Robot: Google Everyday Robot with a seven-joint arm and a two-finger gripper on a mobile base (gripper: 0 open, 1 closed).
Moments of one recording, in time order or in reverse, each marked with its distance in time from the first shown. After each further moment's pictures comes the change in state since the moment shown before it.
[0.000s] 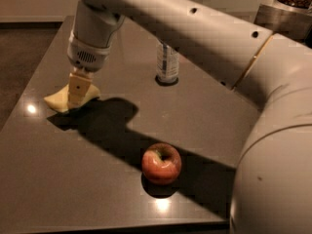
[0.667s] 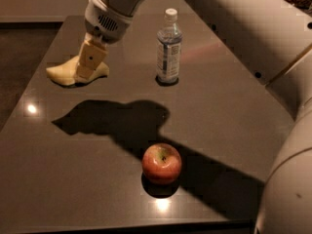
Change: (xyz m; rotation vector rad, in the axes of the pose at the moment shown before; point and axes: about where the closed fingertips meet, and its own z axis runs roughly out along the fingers) arm -0.002 0.001 -0.084 0.027 -0.144 -0.012
